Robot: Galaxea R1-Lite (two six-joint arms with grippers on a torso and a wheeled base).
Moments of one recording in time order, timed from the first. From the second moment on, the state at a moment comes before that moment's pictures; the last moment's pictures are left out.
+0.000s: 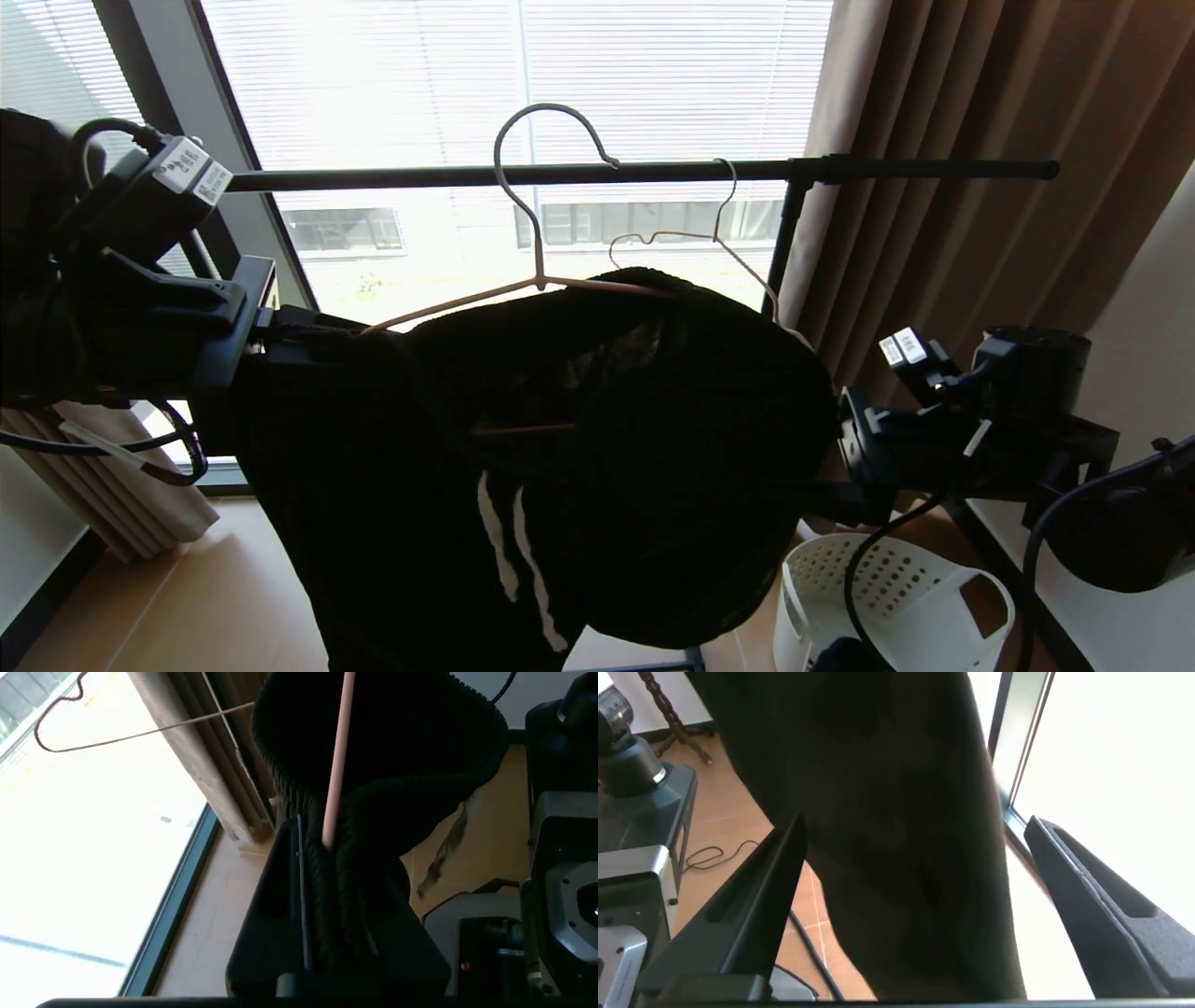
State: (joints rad) left arm -0.11 1.49 -1.15 0.23 -1.02 0.77; right arm 0.21 1.89 -0.65 -0.95 1.08 -0.19
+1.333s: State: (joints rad) left arm -0.10 1.48 -1.15 0.23 -1.02 0.77; right arm 0.13 2.08 -0.76 -0.95 1.09 -0.21
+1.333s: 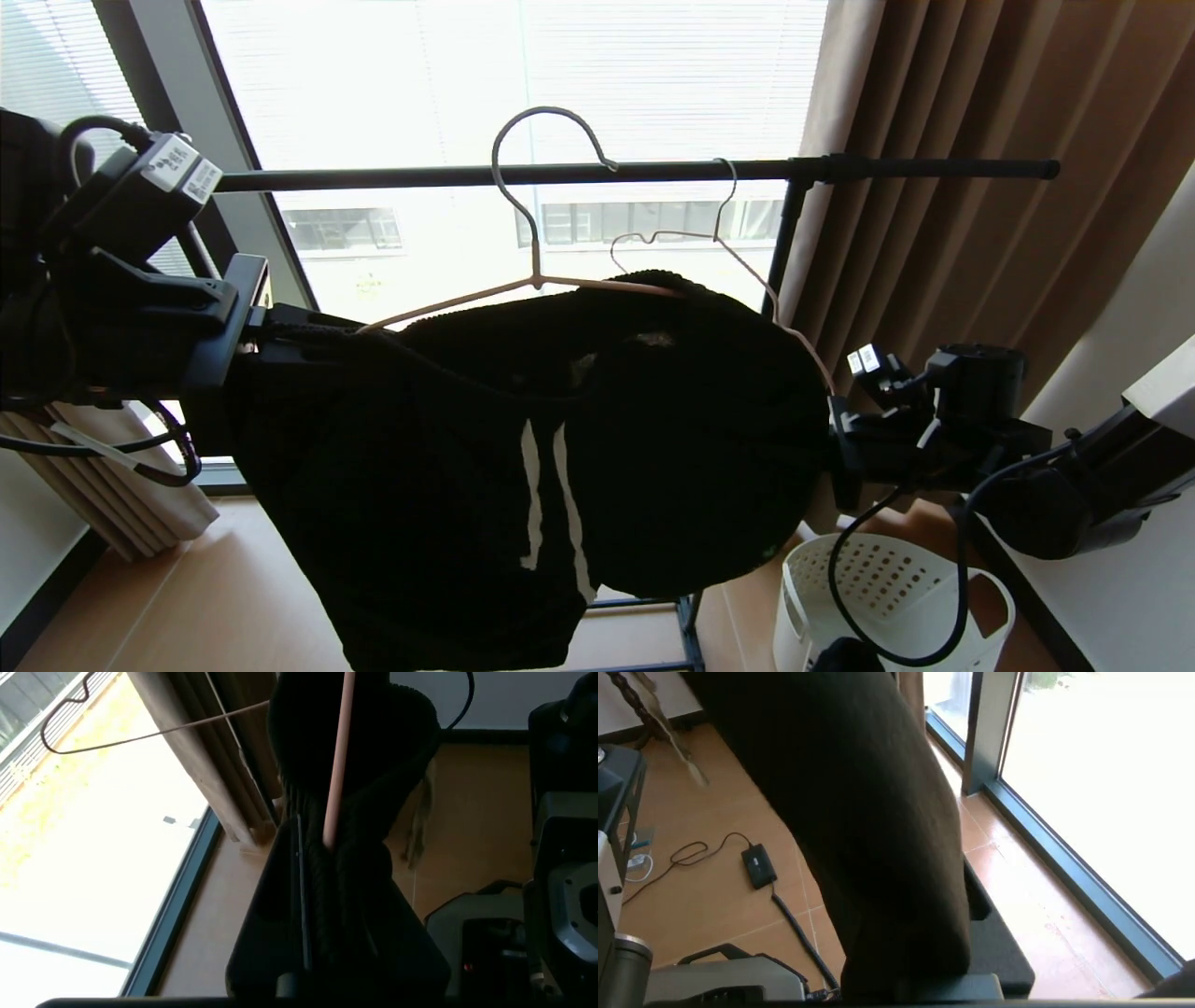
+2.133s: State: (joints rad) left arm -0.09 1.47 -1.14 0.23 -1.02 0.76; right arm 0.14 2.06 -0.74 -0.95 1.08 -0.21
